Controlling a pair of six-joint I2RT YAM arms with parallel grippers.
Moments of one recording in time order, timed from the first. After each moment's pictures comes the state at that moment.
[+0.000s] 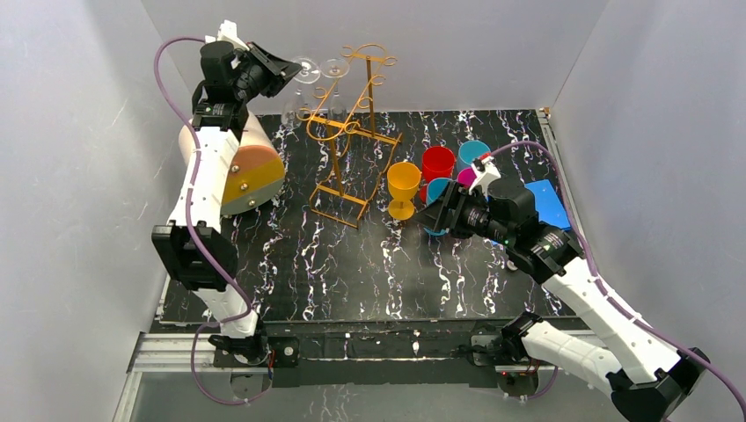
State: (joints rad) left arm -0.05 1.76 1.89 -0.27 0.39 -0.92; right arm 0.65 0.88 0.94 -0.49 -0.18 0.78
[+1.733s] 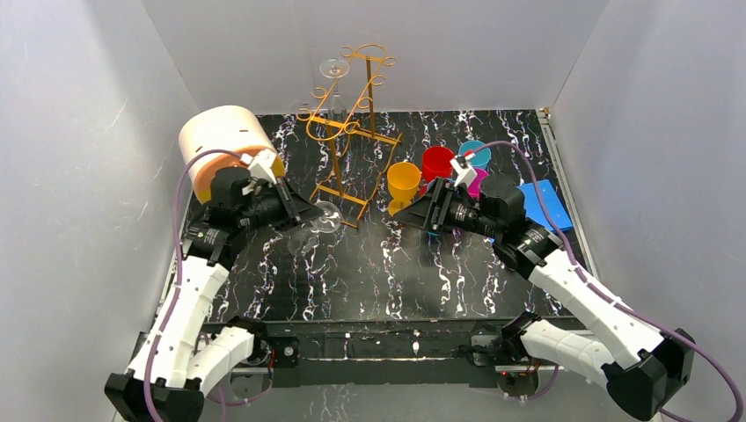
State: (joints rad) left arm -0.20 0.89 1.00 -0.64 0.50 -0.69; right arm 0.65 0.94 0.88 -0.20 -0.41 0.92
